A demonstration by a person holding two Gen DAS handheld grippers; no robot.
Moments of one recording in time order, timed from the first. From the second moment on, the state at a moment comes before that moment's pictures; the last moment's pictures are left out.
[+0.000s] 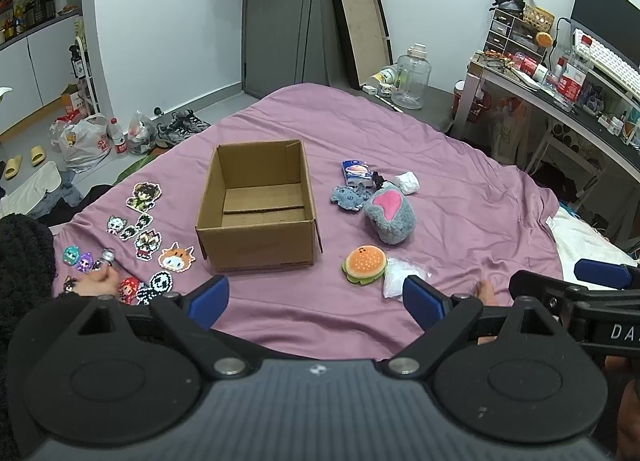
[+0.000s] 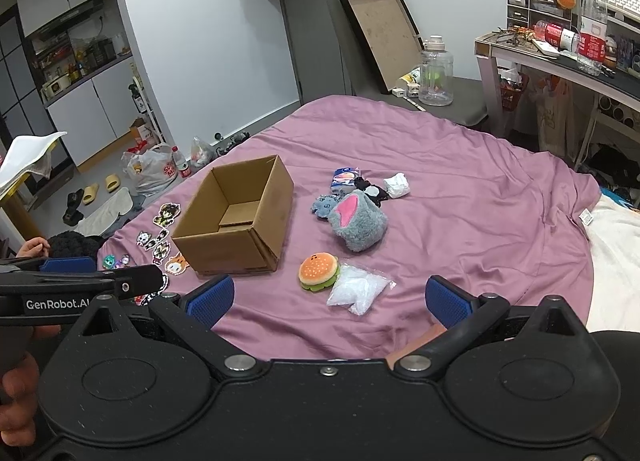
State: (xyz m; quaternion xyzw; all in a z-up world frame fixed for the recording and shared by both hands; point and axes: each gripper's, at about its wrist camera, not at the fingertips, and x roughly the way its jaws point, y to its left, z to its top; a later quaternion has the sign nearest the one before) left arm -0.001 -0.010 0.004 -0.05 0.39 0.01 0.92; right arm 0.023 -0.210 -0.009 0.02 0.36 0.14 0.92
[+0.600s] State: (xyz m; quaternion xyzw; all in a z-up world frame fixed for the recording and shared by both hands) left arm 0.014 -0.008 -0.002 -0.06 0.38 0.02 0.92; right arm 0.041 -0.209 -0.015 0.02 0.36 0.15 0.92
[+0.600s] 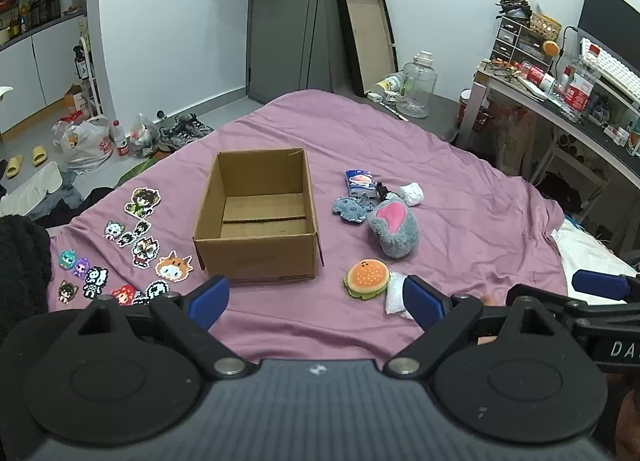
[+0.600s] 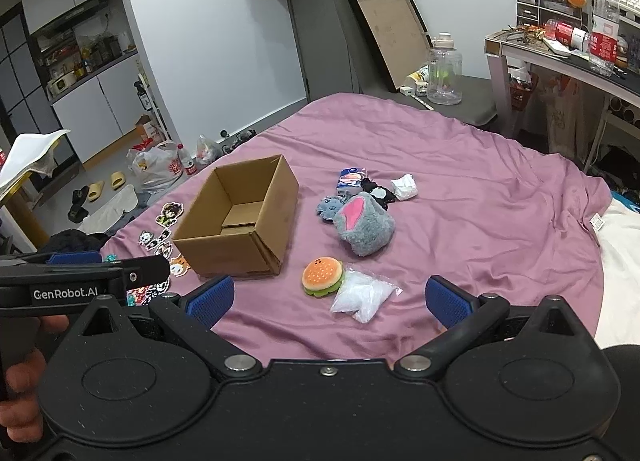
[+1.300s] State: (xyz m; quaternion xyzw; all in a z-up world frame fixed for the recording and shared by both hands) left arm 0.075 0.004 -0.042 -0.11 0.40 0.03 0.91; right arm 0.118 -0.212 -0.043 0.03 0.39 0.16 0.91
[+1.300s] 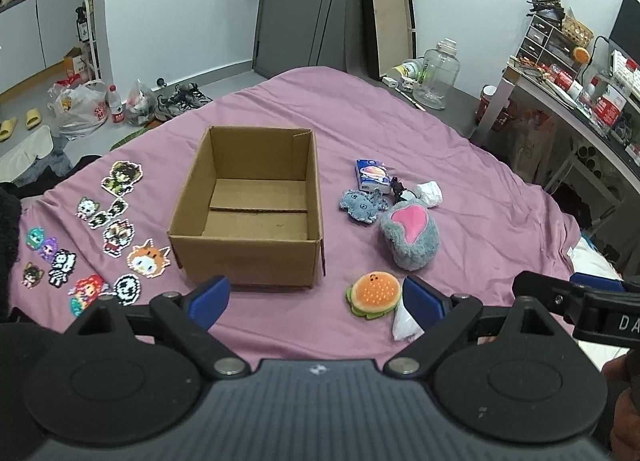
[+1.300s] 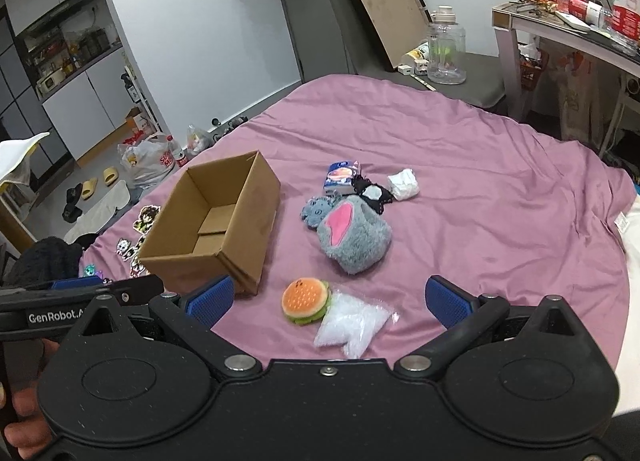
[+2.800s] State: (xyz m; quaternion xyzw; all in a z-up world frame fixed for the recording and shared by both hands) left arm 0.250 -0.096 -0.111 -0.12 0.46 0.00 0.88; right arm 0.280 -0.318 -0.188 0.32 0.49 0.18 0.79
